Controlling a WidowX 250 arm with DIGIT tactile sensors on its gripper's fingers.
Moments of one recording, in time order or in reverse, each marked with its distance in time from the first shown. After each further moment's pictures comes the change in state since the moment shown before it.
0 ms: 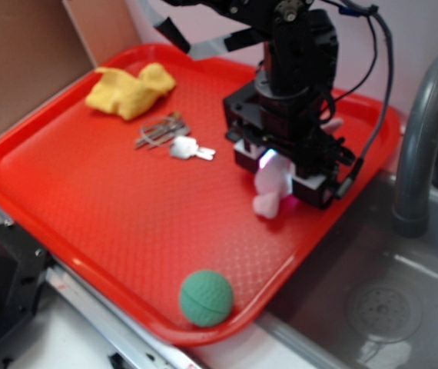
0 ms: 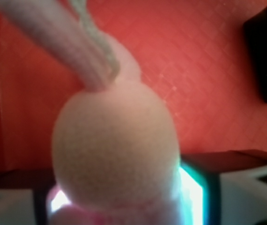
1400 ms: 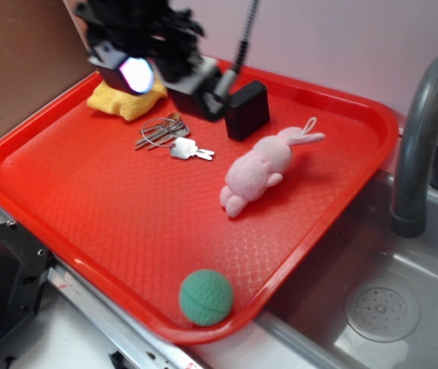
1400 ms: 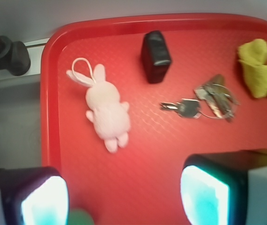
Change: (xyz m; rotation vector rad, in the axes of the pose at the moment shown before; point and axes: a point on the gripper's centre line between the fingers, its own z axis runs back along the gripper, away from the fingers) arm -0.052 0.034 0.107 -0.166 -0.174 0.004
